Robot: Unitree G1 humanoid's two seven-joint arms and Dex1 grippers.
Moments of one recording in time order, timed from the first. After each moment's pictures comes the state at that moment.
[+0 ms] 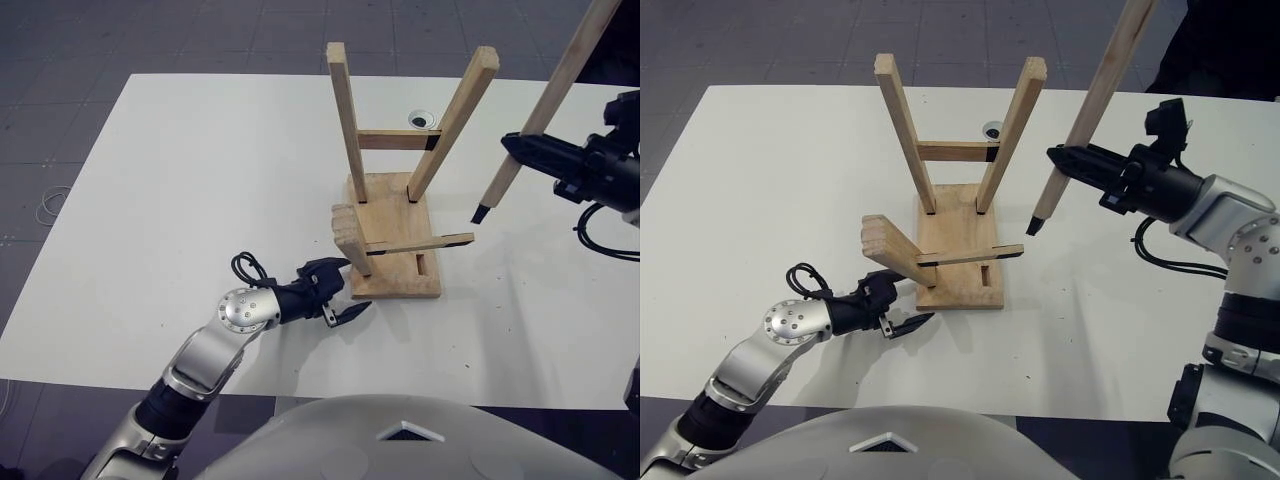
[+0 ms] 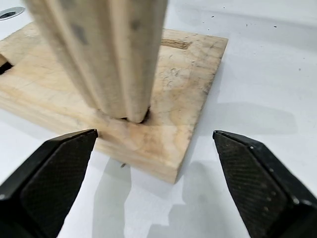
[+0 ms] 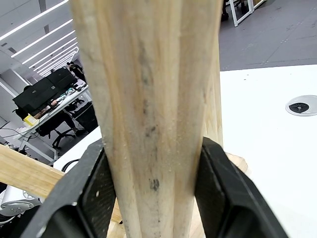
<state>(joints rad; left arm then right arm) 0.13 0.54 -0.45 -0.44 -0.13 0.42 -0.64 -0.36 -0.79 -0.27 0.00 1.02 1.02 0.83</state>
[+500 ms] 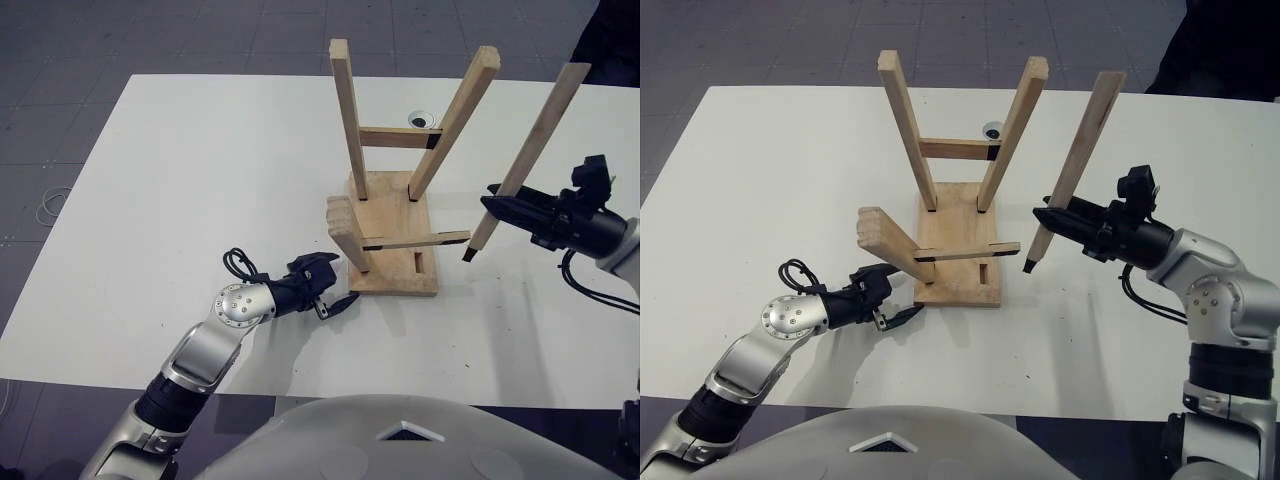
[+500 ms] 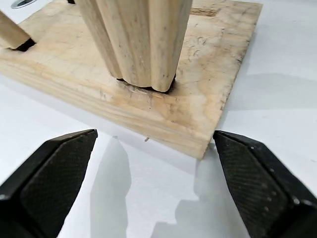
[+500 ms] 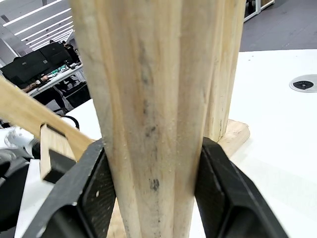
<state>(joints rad) 0.09 0.56 -0.39 -0.35 -0.07 0.39 -0.65 -0.07 -0.71 -0.21 -0.09 0.79 0.65 1.02</state>
